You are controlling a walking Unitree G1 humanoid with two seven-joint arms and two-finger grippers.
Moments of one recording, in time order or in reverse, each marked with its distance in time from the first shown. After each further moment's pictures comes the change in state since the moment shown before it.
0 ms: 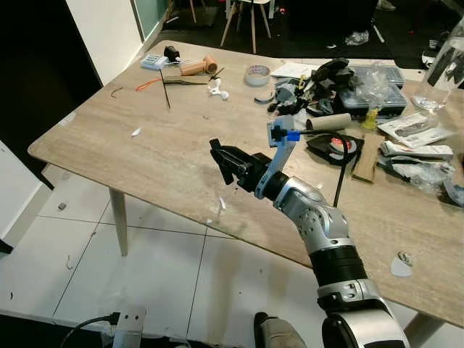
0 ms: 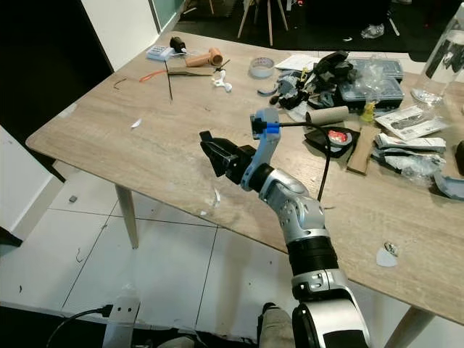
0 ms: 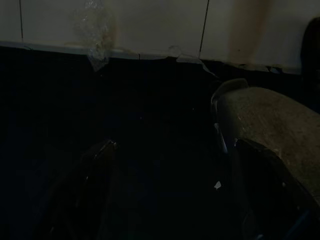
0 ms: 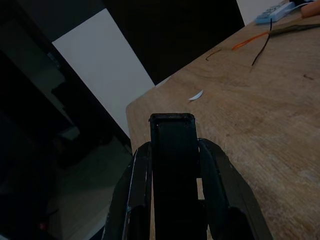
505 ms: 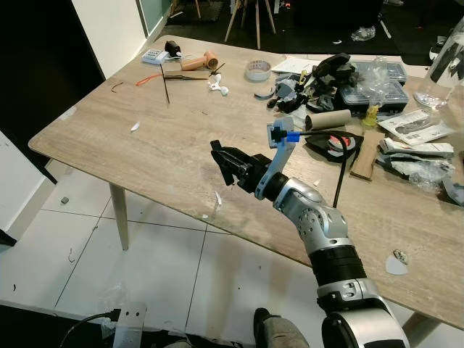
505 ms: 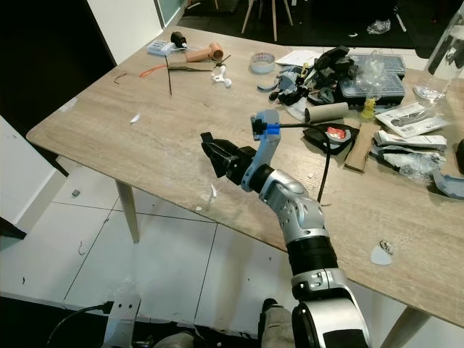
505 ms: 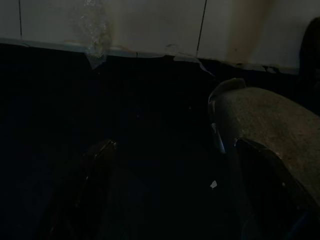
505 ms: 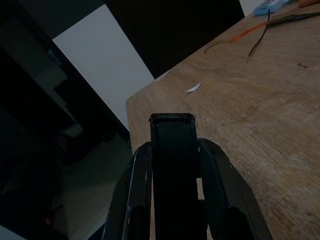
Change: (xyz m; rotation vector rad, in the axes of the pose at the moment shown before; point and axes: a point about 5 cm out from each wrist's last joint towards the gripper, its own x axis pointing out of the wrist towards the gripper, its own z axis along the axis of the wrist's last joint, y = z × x) left arm 0.000 -0.002 0.002 -0.001 -0.007 -0.001; right arm 0.001 -0.001 -0.002 0.007 0.007 -0.003
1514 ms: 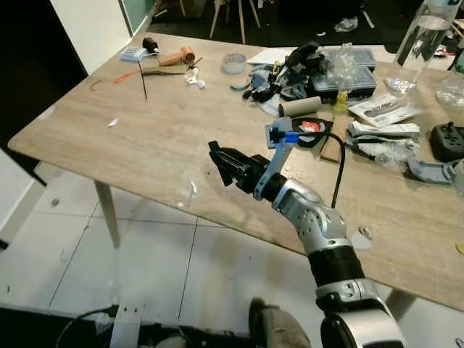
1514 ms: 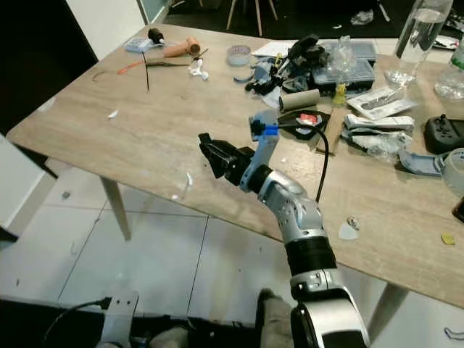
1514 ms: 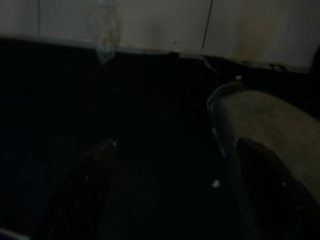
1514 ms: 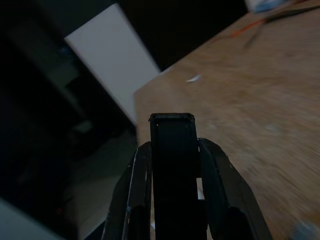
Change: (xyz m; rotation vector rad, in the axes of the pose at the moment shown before) left arm 0.000 0.008 0.008 0.041 -0.025 0.040; right arm -0.001 0.000 -0.002 -0.008 0.012 0.010
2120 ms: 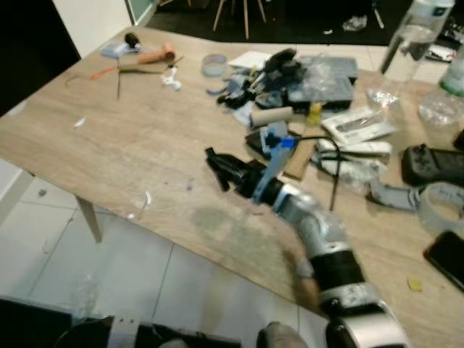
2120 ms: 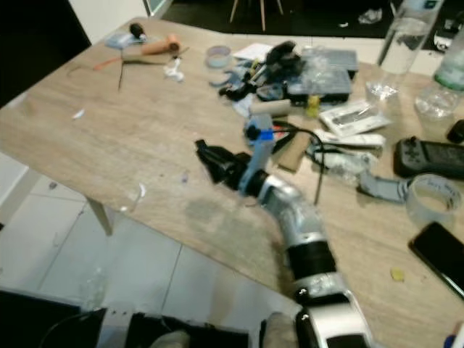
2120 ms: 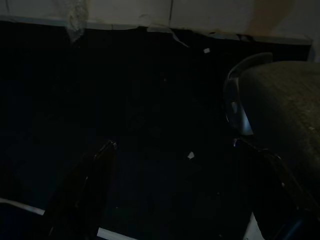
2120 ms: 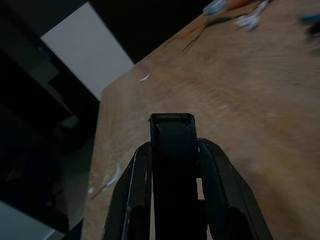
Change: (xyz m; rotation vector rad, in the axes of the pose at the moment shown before) left arm -0.002 0.004 -0.012 0.005 0.052 0.043; right arm -0.007 -0.004 0.001 -0.013 0.004 -0.011
